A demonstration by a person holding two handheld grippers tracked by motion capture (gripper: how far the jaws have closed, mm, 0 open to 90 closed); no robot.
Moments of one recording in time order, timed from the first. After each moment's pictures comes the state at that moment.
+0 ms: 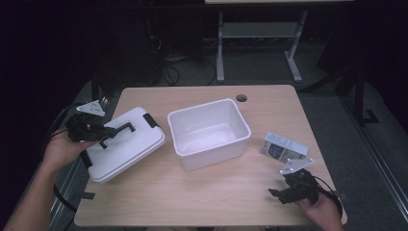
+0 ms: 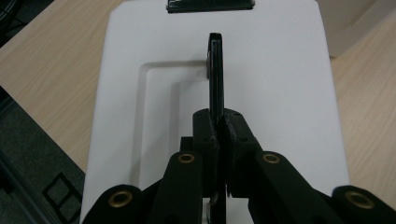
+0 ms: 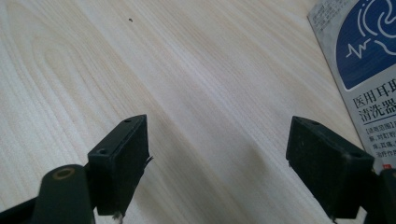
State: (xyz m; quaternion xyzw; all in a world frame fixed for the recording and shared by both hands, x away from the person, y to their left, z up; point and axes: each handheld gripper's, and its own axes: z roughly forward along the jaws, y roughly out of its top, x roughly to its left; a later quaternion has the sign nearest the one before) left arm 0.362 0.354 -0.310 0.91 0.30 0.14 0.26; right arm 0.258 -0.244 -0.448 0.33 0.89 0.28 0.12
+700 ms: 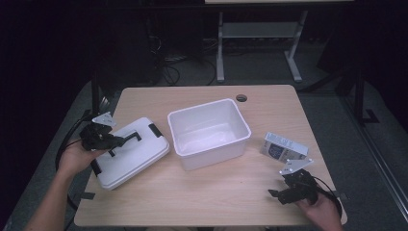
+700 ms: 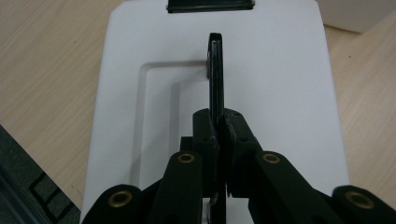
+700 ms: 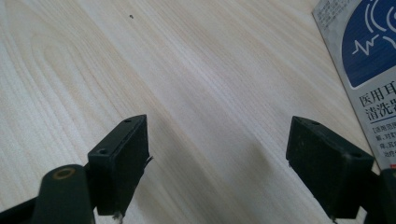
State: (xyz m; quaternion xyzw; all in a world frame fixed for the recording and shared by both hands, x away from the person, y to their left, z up) left arm 0.367 0.345 -0.360 0.91 0.30 0.12 0.25; right arm 0.258 -0.243 -0.450 0.34 0.89 0.27 0.12
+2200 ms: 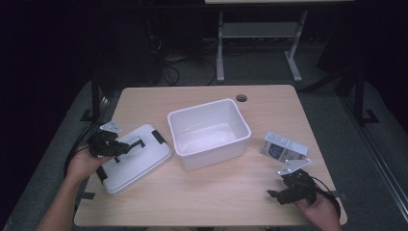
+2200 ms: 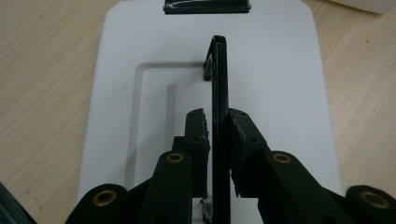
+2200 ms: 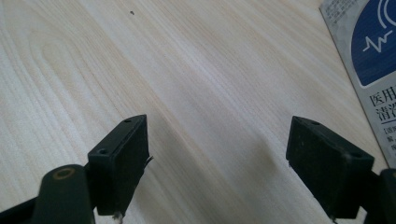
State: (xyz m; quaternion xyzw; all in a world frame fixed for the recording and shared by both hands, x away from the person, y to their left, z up) left arm 0.369 0.341 -0.393 0.91 0.31 0.10 0.25; right arm 0.259 -0.241 -0.453 0.34 0.90 0.27 0.11
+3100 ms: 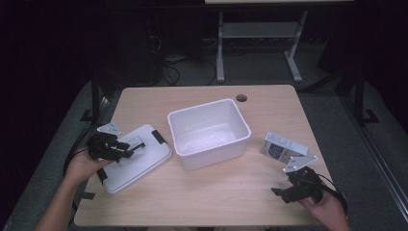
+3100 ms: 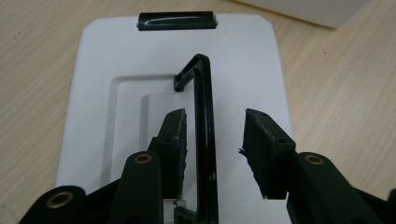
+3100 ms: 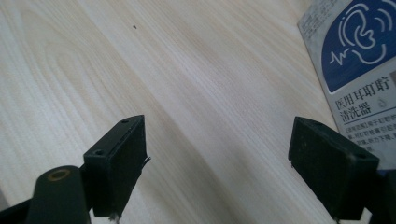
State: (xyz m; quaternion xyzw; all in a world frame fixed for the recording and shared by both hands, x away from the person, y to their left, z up) left arm 0.357 0.337 -0.384 0.91 0.29 0.09 0.28; right arm 0.256 -0.249 -0.431 0.33 0.90 0.27 0.12
